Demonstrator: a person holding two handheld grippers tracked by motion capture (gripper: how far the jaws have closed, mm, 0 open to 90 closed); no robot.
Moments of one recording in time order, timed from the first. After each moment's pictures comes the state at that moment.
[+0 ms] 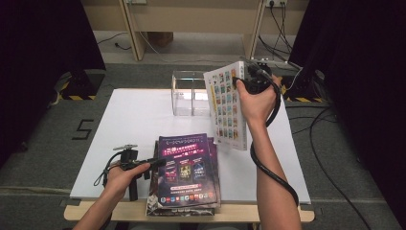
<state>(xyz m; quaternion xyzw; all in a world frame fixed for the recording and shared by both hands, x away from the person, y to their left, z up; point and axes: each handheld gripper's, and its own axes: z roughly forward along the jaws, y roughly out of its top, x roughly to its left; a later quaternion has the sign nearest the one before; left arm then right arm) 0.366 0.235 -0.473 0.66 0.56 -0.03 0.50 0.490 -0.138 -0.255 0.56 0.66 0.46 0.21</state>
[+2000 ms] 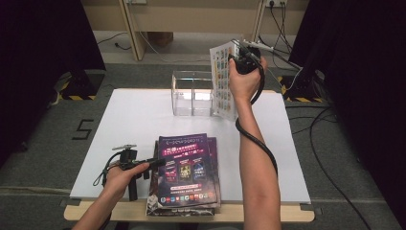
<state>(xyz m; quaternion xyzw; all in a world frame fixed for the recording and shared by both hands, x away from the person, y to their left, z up) 0.367 0.239 -0.474 0.65 0.56 -0.04 0.51 0.577 -0.121 -0.266 0.54 0.61 0.51 0.29</state>
